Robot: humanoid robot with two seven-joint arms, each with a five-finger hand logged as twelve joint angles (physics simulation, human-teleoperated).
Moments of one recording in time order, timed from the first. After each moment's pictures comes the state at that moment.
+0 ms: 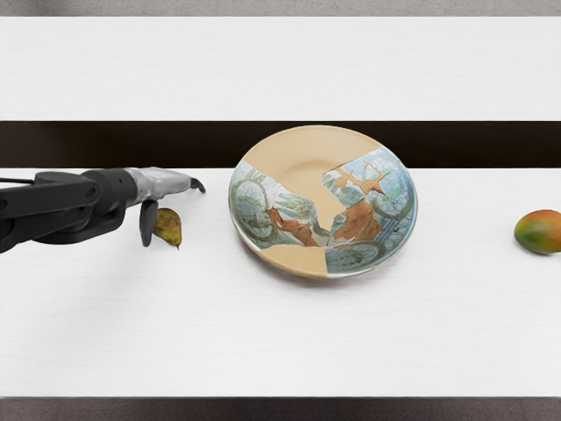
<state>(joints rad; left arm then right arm) -1.31 0.50 0.29 -1.25 1.17 -0.06 0.27 -0.04 0.00 0.08 0.12 0.07 0.06 -0.44</state>
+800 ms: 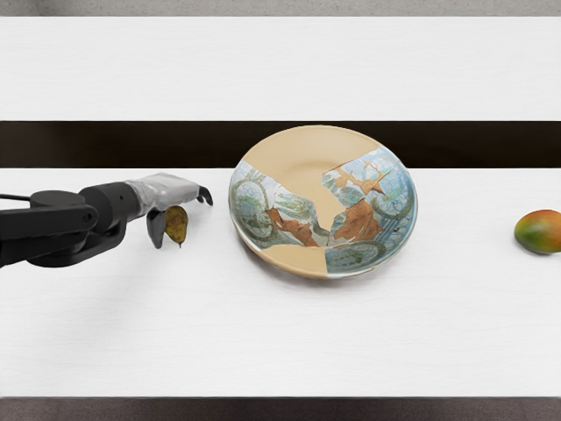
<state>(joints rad) -1.32 0.54 0.34 -1.38 1.23 0.06 0.27 -0.04 0.00 0.08 0.12 0.07 0.06 -0.44</state>
